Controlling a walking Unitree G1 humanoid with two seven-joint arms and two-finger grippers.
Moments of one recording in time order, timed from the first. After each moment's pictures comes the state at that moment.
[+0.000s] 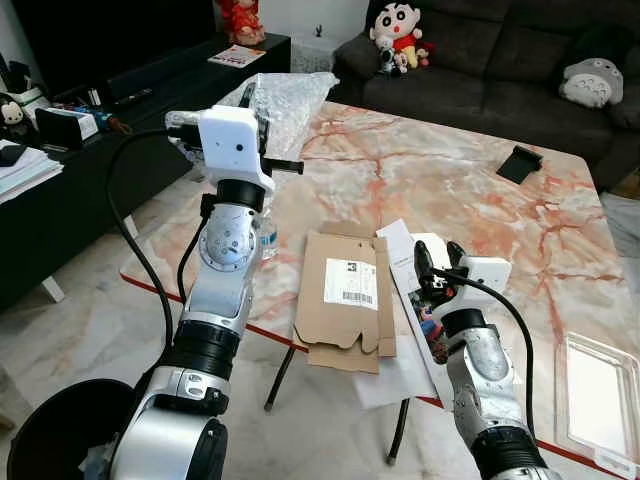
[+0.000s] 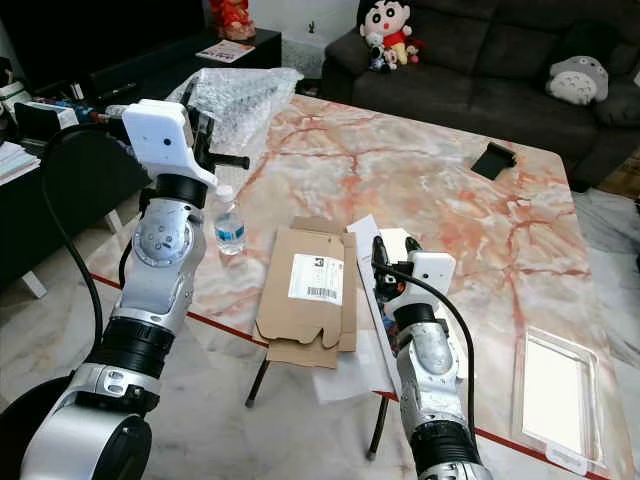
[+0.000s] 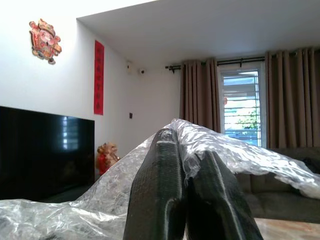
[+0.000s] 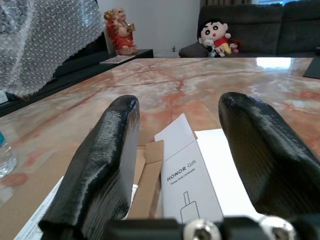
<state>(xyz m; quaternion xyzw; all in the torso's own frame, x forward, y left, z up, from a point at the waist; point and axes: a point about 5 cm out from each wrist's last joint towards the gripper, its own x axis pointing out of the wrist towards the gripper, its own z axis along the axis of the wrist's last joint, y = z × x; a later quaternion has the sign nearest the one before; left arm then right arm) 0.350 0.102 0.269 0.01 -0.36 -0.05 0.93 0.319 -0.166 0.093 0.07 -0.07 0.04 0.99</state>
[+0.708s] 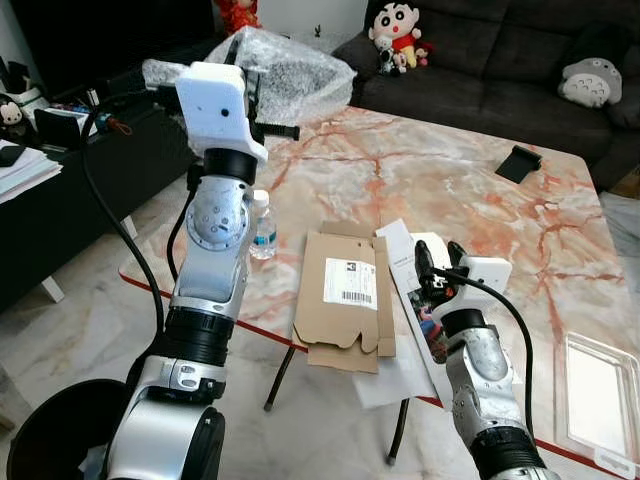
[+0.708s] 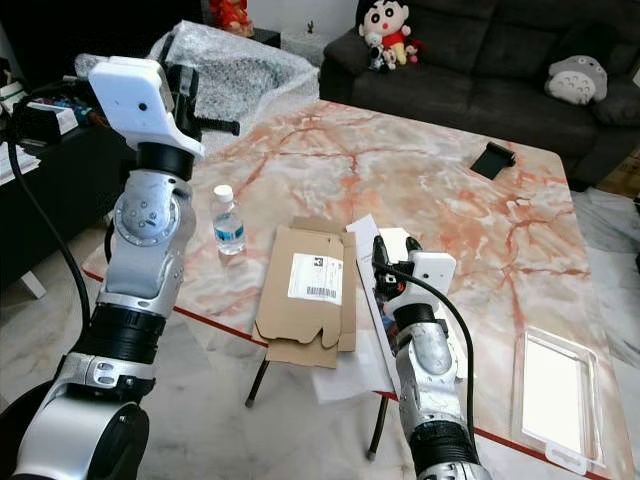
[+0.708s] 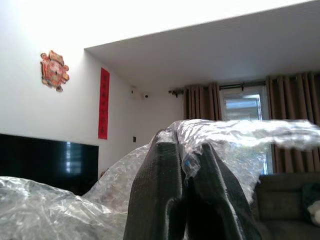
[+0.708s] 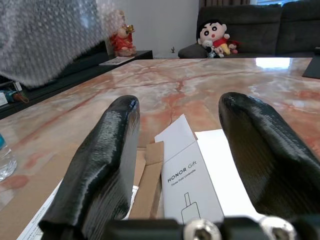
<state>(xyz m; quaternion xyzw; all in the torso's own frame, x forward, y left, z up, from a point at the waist) 0.340 0.106 0.302 0.01 -0.40 -0.04 0.91 0.319 -0.166 0.093 0.07 -0.07 0.04 0.99</state>
